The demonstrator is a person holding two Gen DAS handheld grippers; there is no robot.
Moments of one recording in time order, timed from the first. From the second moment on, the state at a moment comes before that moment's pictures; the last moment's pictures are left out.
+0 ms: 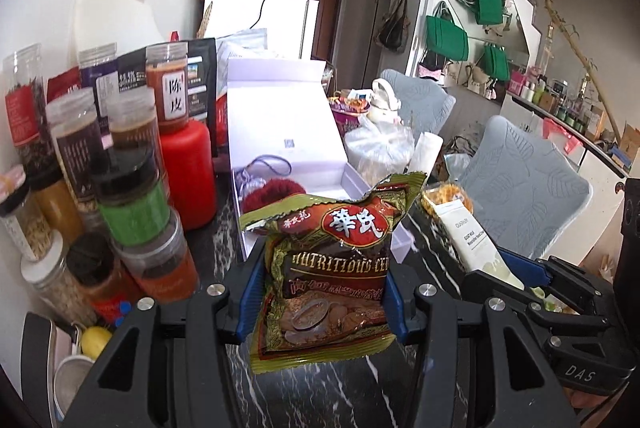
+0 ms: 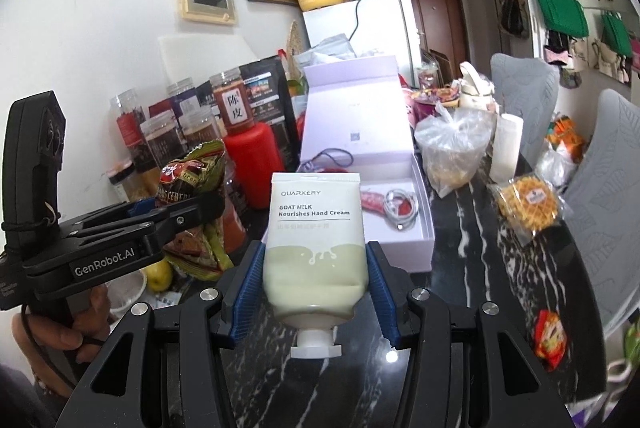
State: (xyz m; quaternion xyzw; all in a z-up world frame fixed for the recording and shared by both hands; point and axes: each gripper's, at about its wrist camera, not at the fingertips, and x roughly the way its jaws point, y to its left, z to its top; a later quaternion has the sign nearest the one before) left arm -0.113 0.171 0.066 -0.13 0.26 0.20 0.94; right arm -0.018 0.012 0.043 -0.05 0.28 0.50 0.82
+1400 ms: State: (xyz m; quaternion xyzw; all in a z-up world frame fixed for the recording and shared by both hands) left arm 0.025 0.280 0.078 -0.14 0.24 0.25 0.93; right arm 0.127 0.143 0.068 -0.06 0.27 0.49 0.82
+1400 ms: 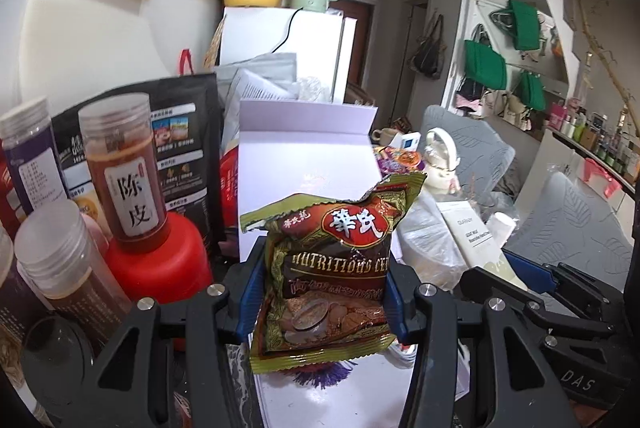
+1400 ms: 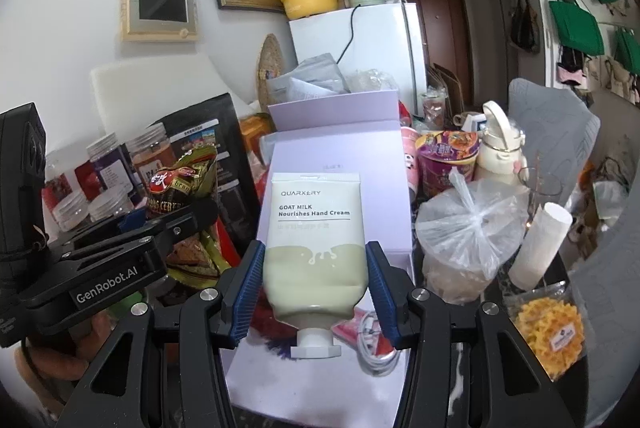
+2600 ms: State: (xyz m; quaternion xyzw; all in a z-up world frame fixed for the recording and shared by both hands) left arm 0.081 0.313 0.000 -0.13 0.36 0.27 0.88; right arm 0.170 0.187 -0.005 -0.11 0.35 0.44 0.82
